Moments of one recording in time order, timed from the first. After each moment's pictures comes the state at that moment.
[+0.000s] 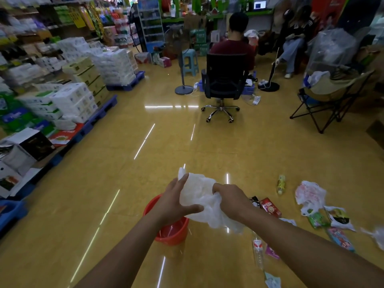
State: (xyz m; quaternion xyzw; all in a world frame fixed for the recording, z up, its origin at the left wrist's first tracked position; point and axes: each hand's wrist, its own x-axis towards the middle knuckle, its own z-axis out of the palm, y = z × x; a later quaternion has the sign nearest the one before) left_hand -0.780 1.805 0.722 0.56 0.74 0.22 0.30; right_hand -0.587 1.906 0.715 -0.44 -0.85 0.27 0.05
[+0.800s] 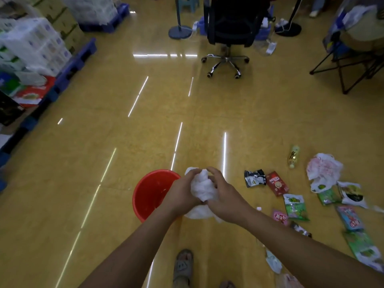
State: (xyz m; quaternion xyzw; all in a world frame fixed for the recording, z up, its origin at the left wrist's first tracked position) left_hand -0.822 1.948 0.579 0.51 0.72 0.26 0.40; right_hand -0.659 2.006 0.583 -0.41 -0.73 0.54 0.08
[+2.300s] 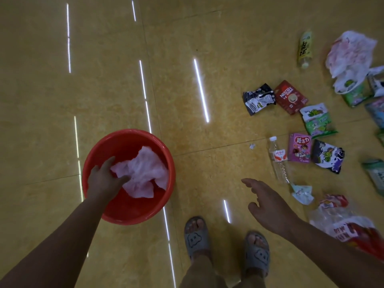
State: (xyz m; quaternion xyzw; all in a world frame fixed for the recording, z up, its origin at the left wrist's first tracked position) left_hand -1.035 1.975 0.185 0.41 0.86 -0.02 0.29; right_hand -0.602 1.968 0.223 -0.62 -0.62 0.48 -0.05
